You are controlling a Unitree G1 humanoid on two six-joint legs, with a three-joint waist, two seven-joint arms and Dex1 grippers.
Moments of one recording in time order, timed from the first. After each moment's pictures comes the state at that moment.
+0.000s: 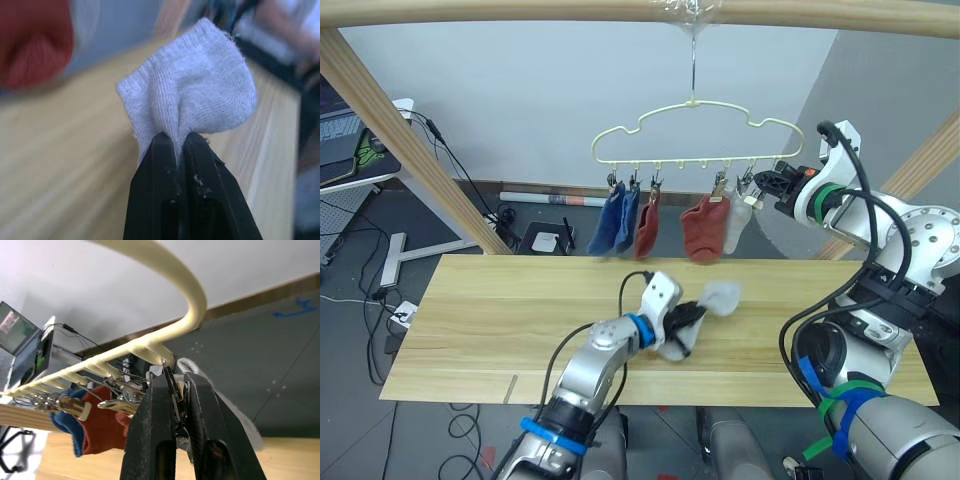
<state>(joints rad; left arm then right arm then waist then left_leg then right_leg) -0.34 0.02 -0.22 0.06 -0.27 0.41 -0.64 -1.04 -0.12 -0.75 -0.12 0.51 1.59 -0.05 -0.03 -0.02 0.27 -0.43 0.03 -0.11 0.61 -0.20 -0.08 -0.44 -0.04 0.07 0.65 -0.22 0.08</state>
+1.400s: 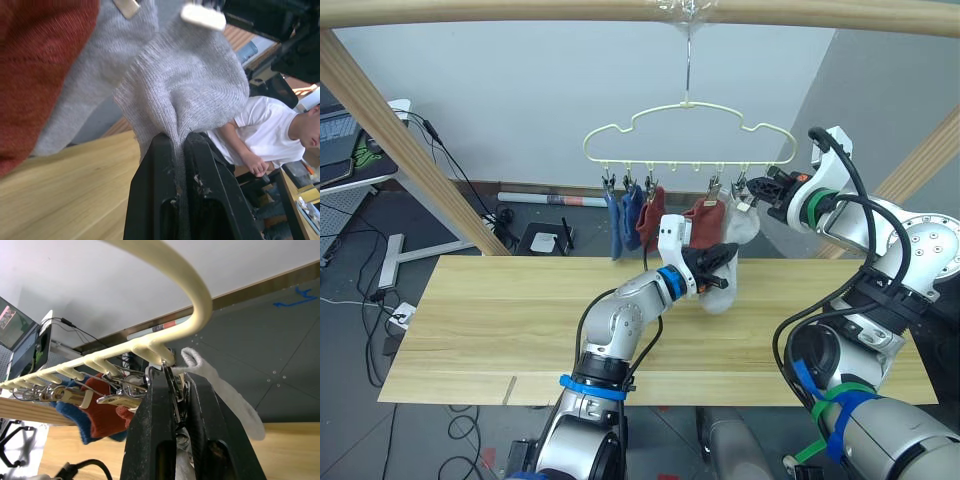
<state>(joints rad) -0.55 -0.16 -0.04 0.13 -0.51 0.66 -0.47 -0.98 -0.10 -0.72 -0.18 0.71 1.61 -0.22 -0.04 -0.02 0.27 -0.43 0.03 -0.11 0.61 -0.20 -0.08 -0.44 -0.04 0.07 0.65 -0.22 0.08</state>
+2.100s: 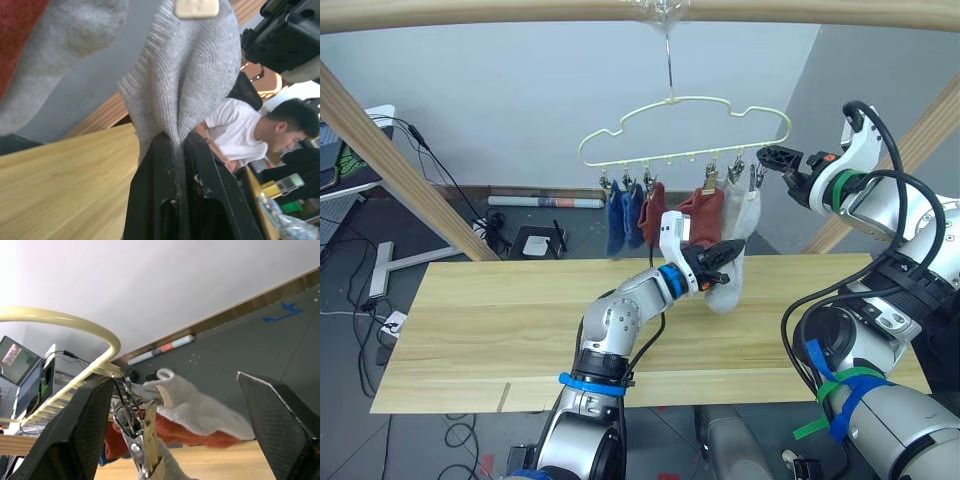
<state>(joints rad) -0.56 -0.16 0.00 0.15 -0.65 0.73 -0.47 -1.08 -0.14 -0.82 -0.11 0.71 1.61 -0.24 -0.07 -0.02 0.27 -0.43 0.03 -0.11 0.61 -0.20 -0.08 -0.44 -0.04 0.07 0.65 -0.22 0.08</state>
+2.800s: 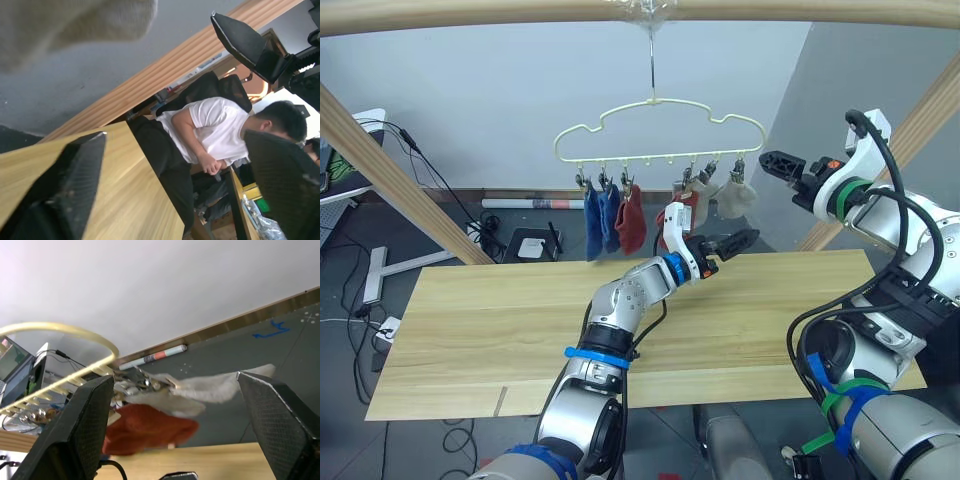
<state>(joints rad) -0.71 -0.14 0.00 0.41 -0.66 0.62 -0.52 -0.98 -0.18 -0.73 -0.24 0.70 1.61 -0.14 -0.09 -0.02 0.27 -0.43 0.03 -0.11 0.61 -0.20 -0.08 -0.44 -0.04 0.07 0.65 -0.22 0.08</state>
